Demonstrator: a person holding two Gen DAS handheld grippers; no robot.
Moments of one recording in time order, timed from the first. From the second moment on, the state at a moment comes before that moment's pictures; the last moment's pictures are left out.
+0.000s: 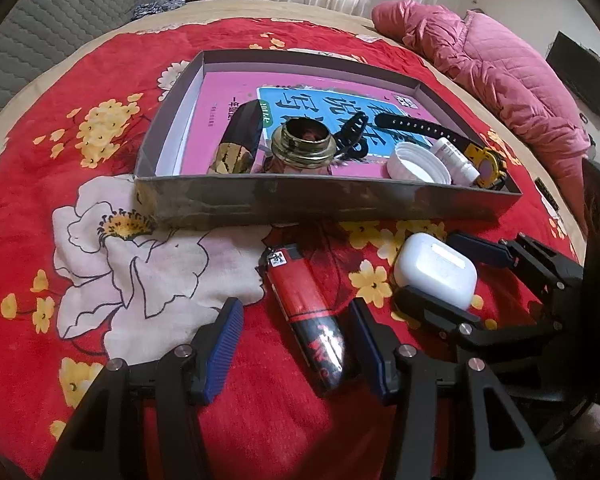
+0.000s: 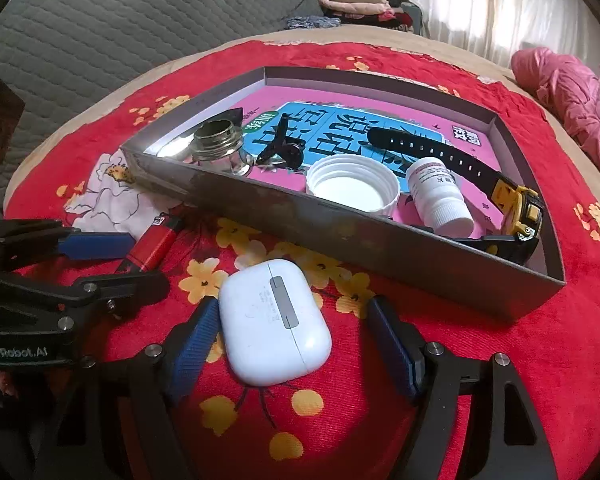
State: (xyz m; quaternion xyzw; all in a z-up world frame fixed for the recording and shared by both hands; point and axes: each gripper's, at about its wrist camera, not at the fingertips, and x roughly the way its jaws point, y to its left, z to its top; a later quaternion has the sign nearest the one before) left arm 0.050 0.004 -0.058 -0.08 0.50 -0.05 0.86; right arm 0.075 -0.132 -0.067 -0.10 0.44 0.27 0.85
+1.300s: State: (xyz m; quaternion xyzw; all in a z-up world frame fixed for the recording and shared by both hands) left arm 0.041 -0.009 -0.037 -0.04 0.48 -0.07 0.87; right arm 0.057 -0.149 -0.037 -0.02 0.42 0.27 0.86
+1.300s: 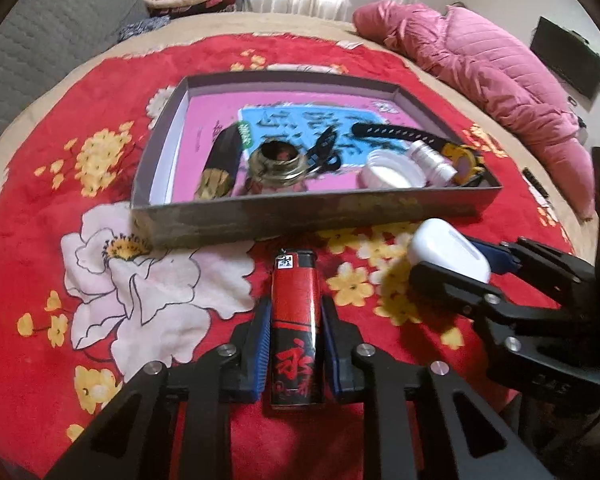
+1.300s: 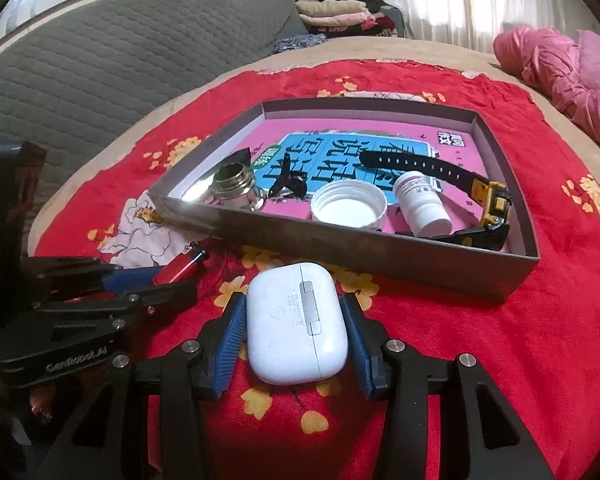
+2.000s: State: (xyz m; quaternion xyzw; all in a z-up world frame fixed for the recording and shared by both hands) left arm 0.051 0.020 0.000 -0.08 0.40 -0.05 0.91; right arm 0.060 -0.171 0.001 0.02 0.38 0.24 0.89
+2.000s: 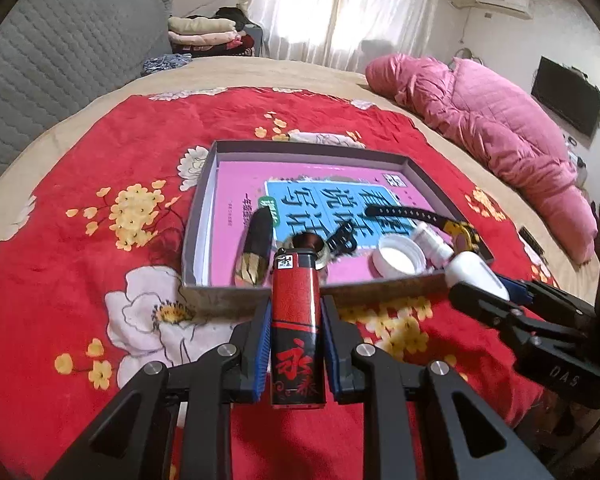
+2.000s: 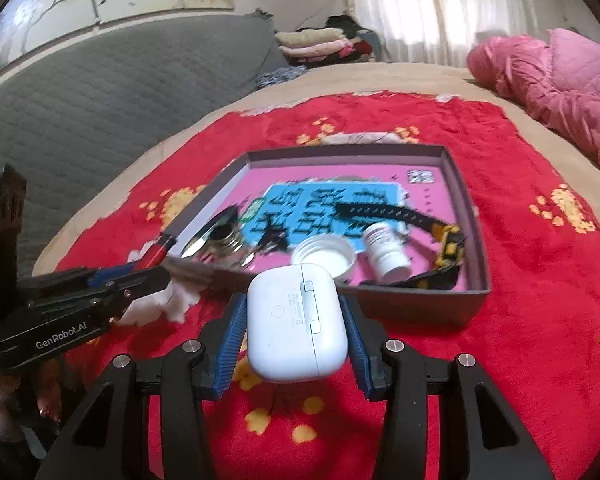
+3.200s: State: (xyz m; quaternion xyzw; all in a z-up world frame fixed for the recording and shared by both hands) left arm 0.106 0.014 -0.020 -0.07 0.38 -0.08 0.92; right arm 0.124 -0.170 -0.008 0.02 0.39 0.18 0.90
